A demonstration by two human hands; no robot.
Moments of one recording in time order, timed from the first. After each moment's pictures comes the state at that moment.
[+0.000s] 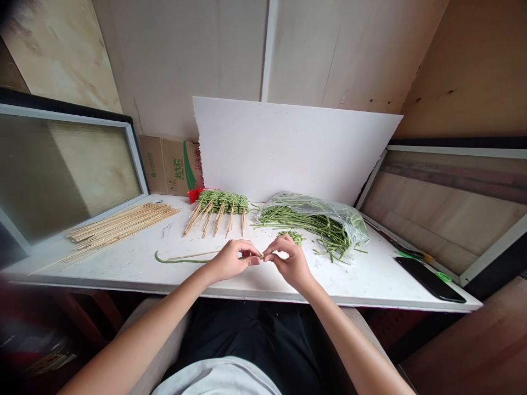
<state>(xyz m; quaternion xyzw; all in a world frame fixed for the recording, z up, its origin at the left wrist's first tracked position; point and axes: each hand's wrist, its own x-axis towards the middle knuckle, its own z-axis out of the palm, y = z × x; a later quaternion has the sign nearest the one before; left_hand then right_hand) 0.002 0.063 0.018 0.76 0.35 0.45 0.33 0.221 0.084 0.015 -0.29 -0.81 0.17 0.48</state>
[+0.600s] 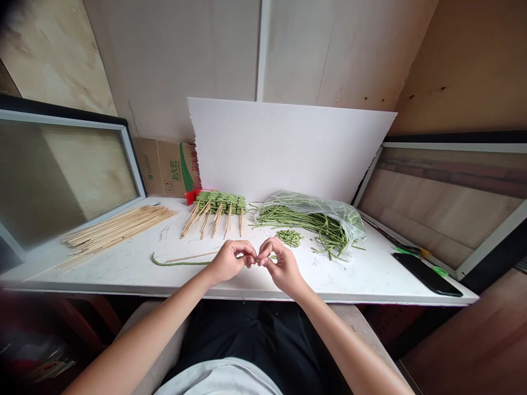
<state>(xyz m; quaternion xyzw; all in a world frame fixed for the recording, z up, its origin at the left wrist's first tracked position) 0.008 0.066 0.010 0.71 0.28 0.50 0.40 0.204 0.070 0.011 -0.25 -0.79 0.26 0.50</state>
